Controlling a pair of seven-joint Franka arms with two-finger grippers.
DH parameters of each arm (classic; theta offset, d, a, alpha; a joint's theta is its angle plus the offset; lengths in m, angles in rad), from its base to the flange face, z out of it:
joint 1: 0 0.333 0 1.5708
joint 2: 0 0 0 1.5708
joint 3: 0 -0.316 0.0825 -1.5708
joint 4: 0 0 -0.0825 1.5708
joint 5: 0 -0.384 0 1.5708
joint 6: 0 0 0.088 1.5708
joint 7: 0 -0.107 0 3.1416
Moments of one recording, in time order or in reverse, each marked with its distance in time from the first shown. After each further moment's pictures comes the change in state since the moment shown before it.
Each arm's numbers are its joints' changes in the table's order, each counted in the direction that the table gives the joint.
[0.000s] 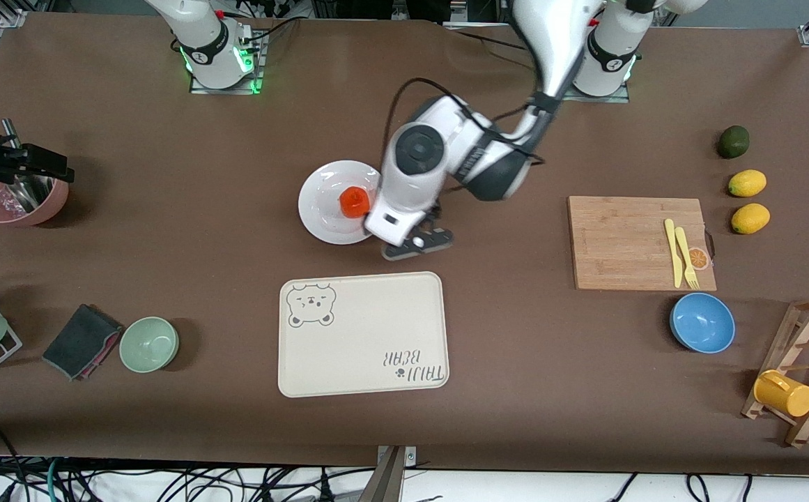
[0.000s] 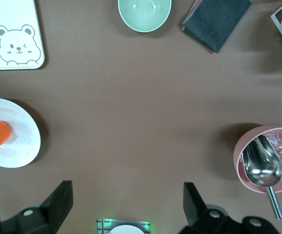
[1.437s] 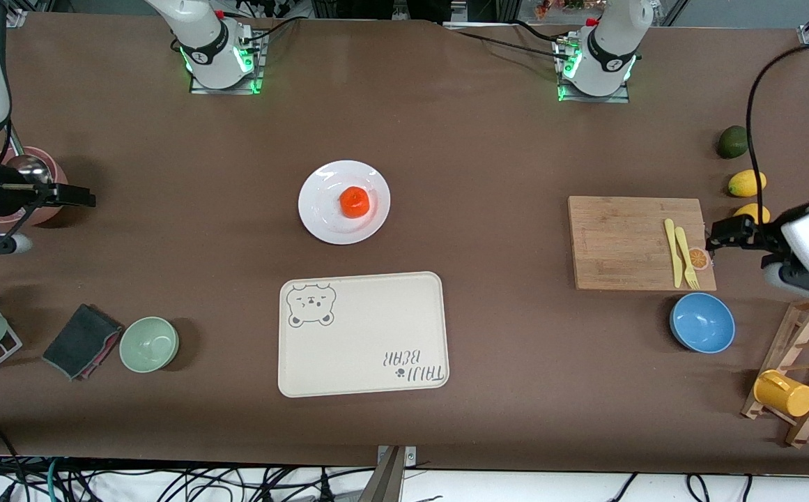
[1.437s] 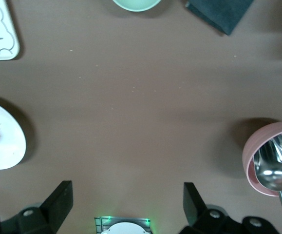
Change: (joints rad) left arm 0.675 0.444 0.013 -0.188 -0.131 0.238 -1.203; right arm -0.013 -0.117 -0.010 -0.016 0.000 -0.020 -0.002
